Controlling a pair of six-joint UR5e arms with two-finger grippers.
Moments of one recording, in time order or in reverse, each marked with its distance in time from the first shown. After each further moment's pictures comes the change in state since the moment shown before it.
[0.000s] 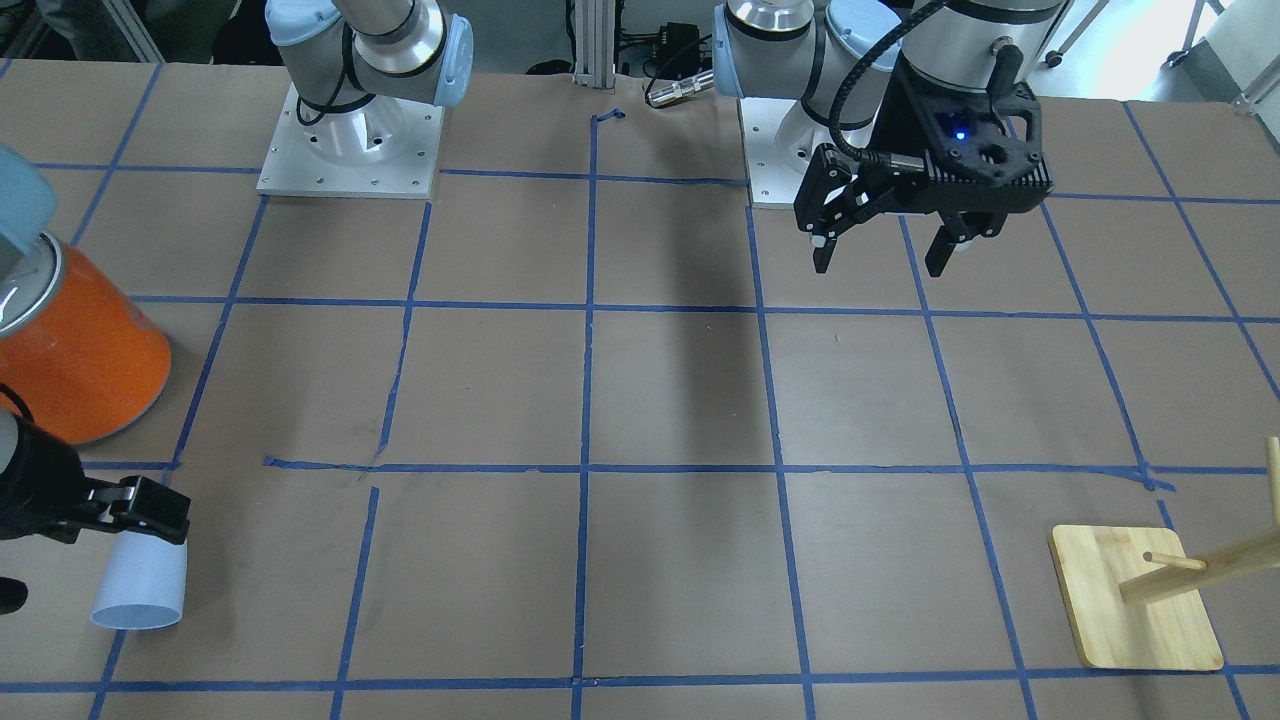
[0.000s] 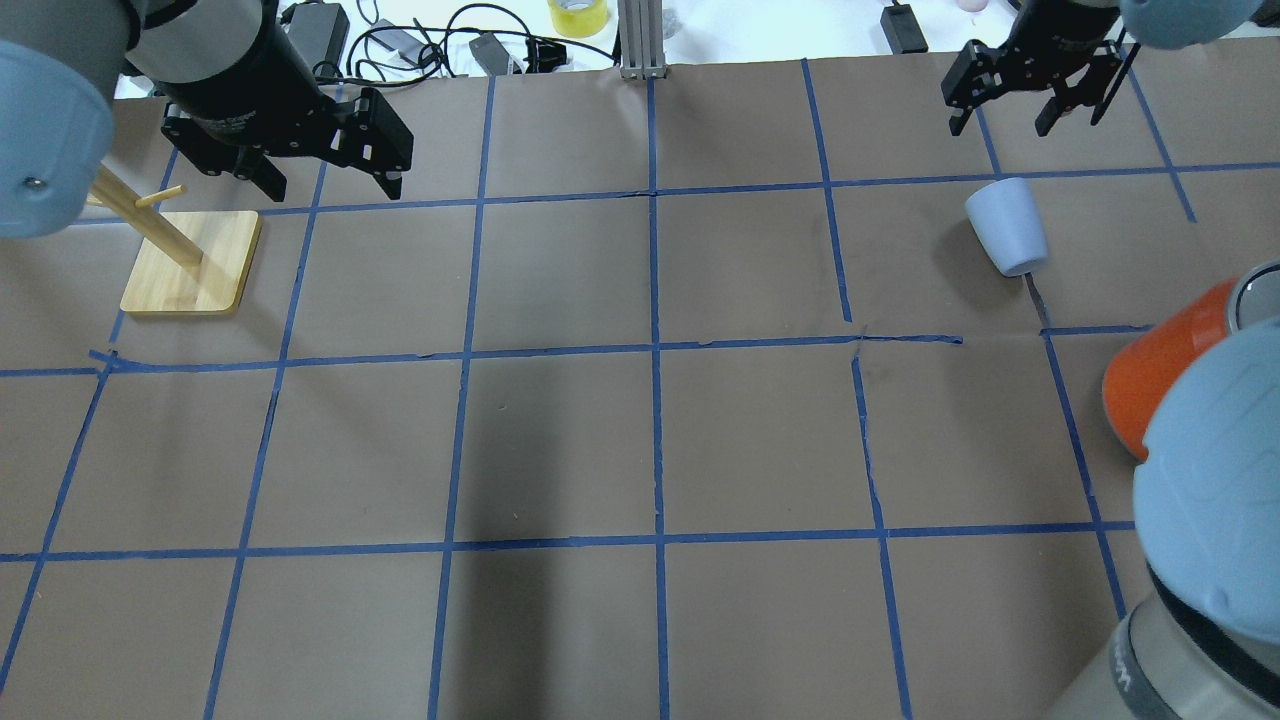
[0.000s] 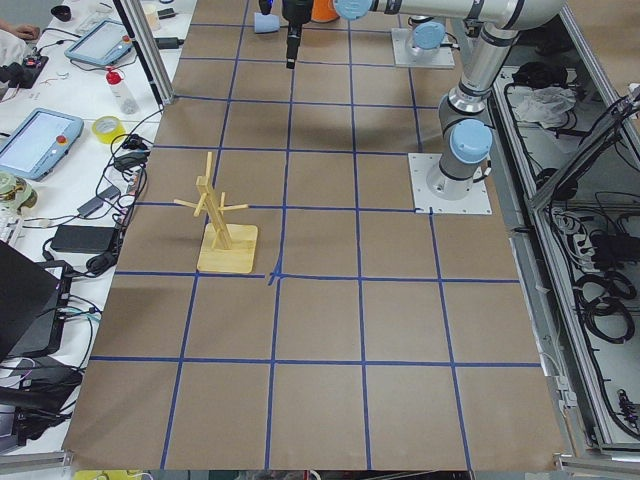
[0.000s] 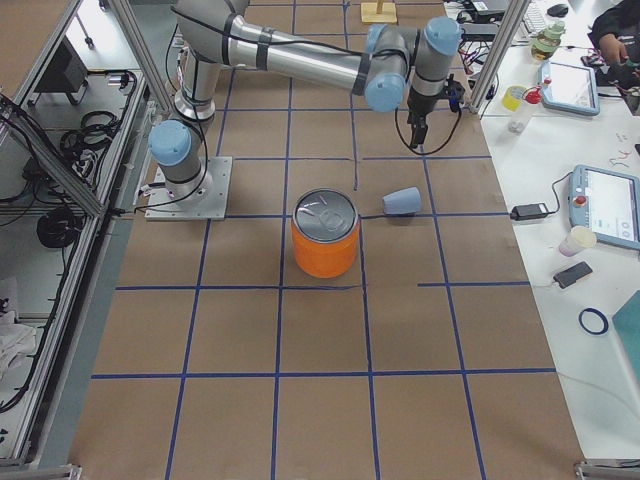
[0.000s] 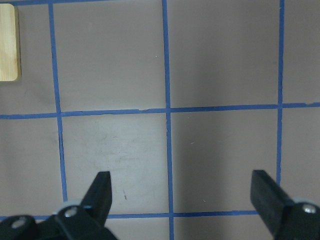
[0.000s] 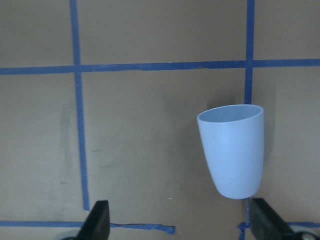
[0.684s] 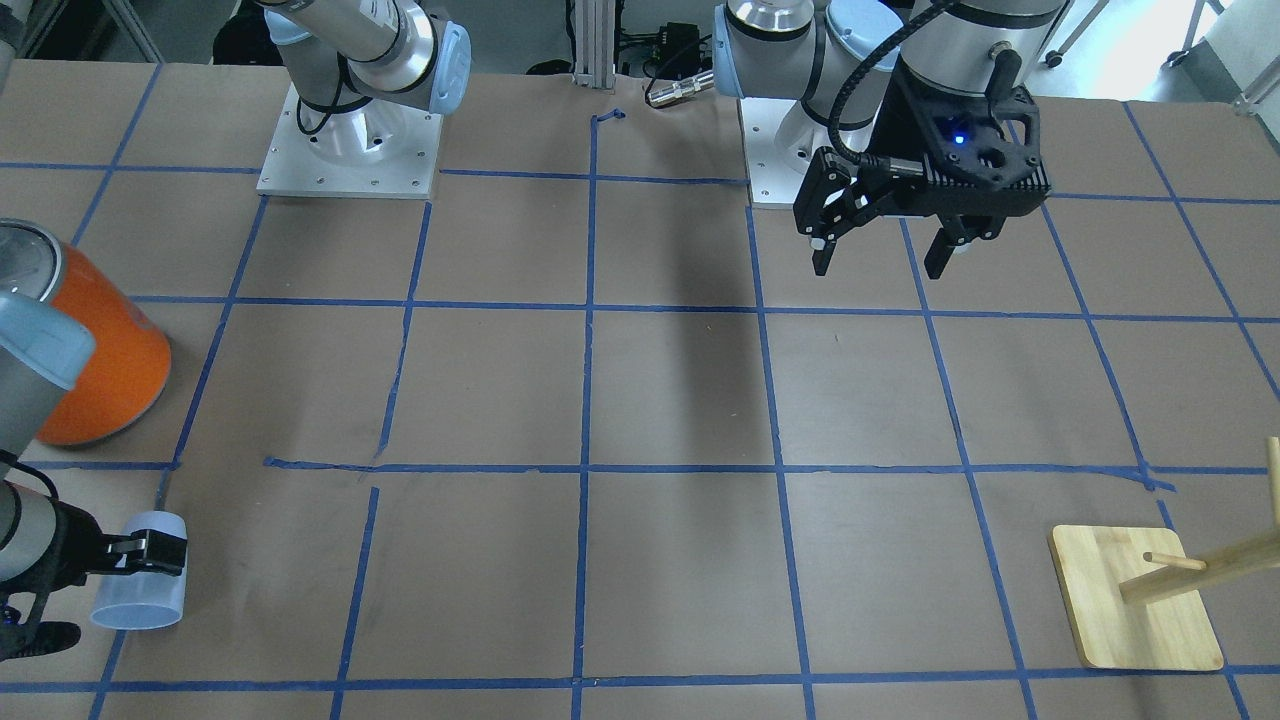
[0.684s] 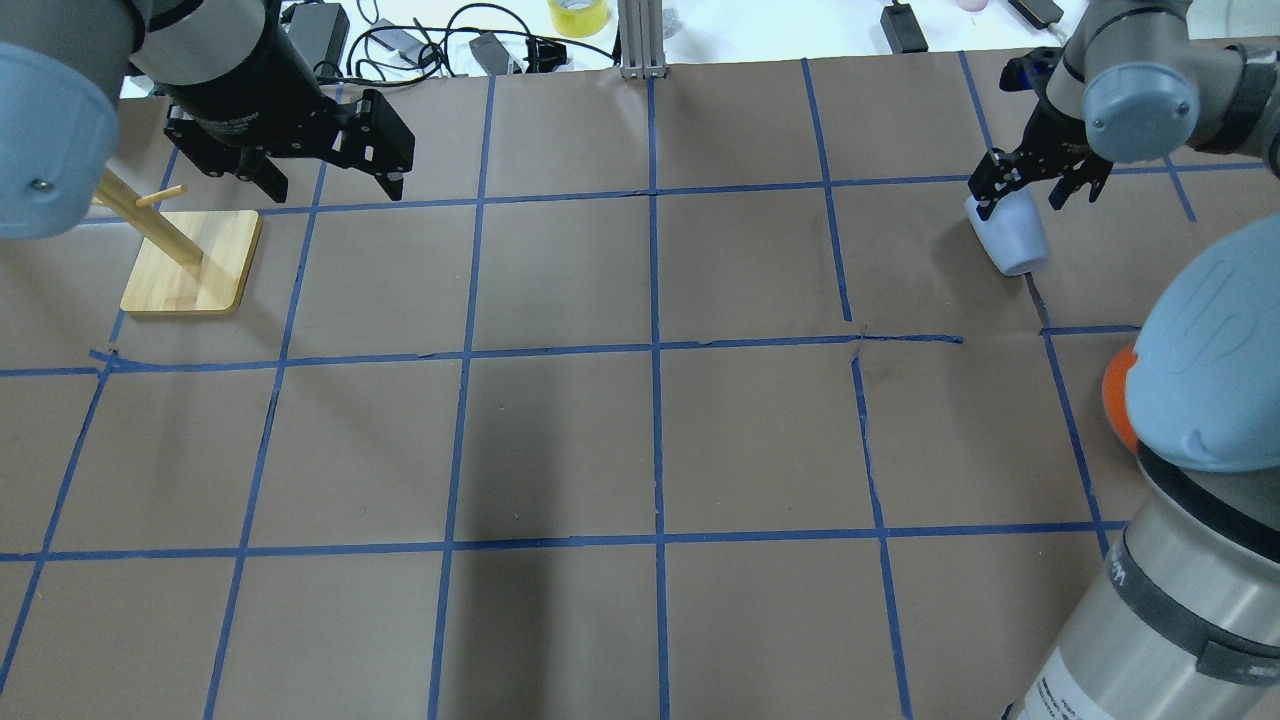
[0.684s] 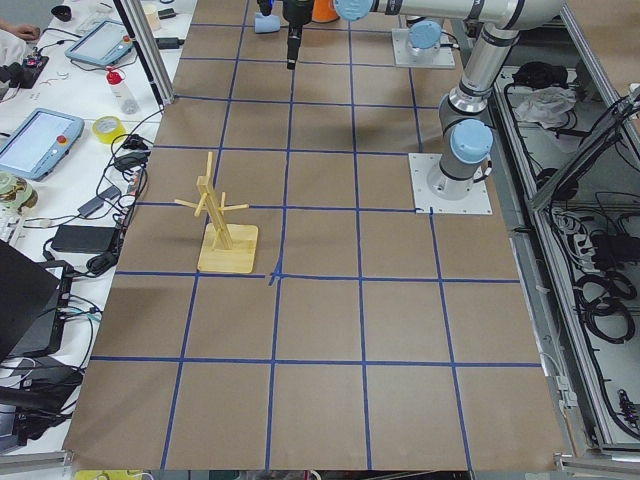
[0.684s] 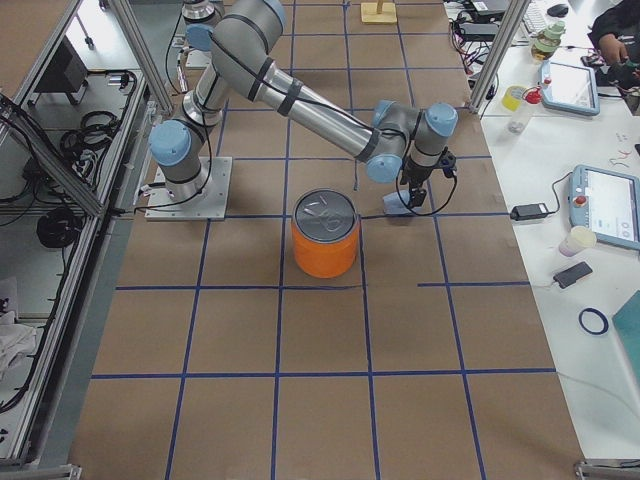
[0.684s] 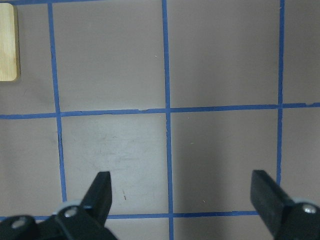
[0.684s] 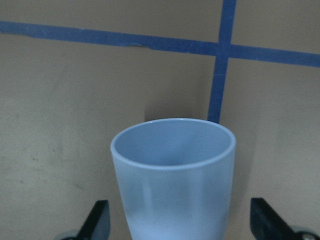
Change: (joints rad) left arm 0.000 -0.001 -0.004 0.006 0.000 -0.001; right arm -0.066 0.138 0.141 -0.254 -0.064 -0.174
